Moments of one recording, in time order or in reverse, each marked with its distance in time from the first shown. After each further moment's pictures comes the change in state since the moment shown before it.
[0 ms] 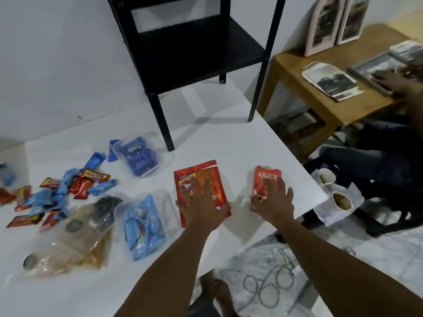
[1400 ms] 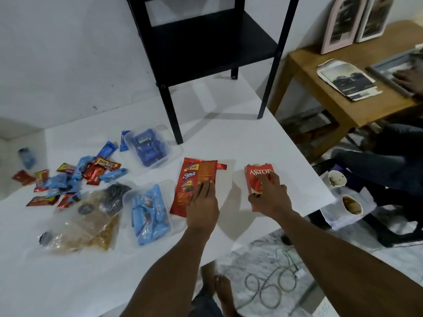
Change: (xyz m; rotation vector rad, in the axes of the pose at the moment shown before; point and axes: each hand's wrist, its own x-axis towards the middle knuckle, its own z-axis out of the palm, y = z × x) left_hand -0.020 -0.013 0.011 0.082 0.197 0.202; right_hand -0.001 -0.019 -0.010 -0.069 -0.097 -0.176
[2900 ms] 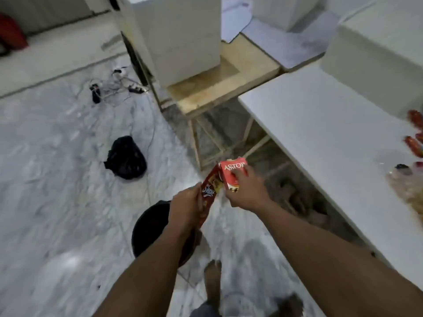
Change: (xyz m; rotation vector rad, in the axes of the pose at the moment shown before) left_hand -0.727 -0.337 -0.047 -0.411 0.559 -1.363; right_hand -0.563 -0.380 0.448 -0.574 -0.659 -1.350
